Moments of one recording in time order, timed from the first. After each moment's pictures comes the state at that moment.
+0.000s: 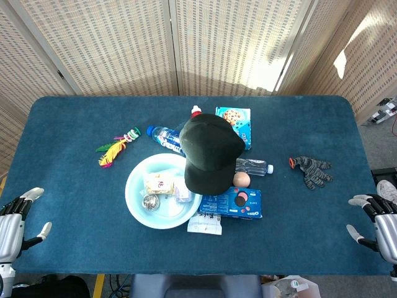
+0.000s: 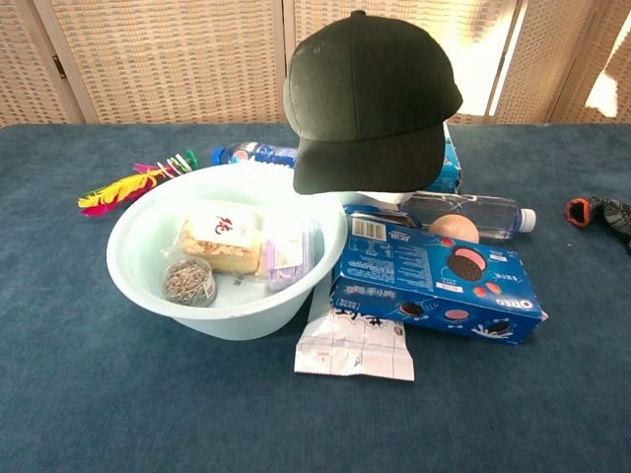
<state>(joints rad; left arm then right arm) -0.04 -1.08 -0.07 -1.88 1.44 1.55 0.15 -0.02 -1.01 0.02 -1.64 -1.60 1.58 0.06</state>
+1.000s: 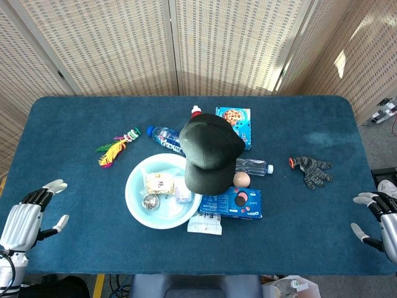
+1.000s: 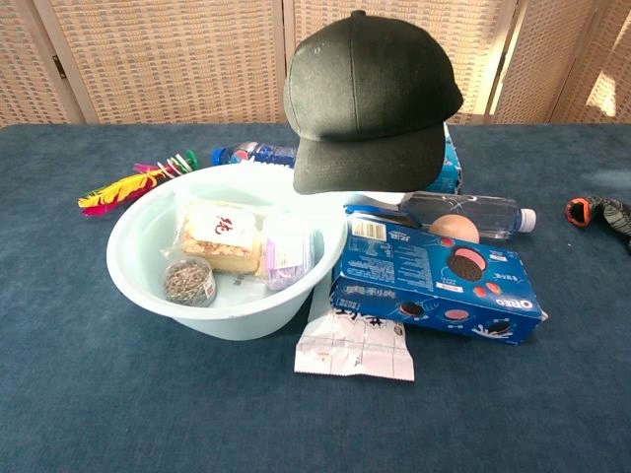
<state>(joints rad) -0.13 -1.09 -0.08 -1.80 1.56 1.47 0.03 -0.03 -0.97 0.02 -1.68 -1.61 1.61 0.04</state>
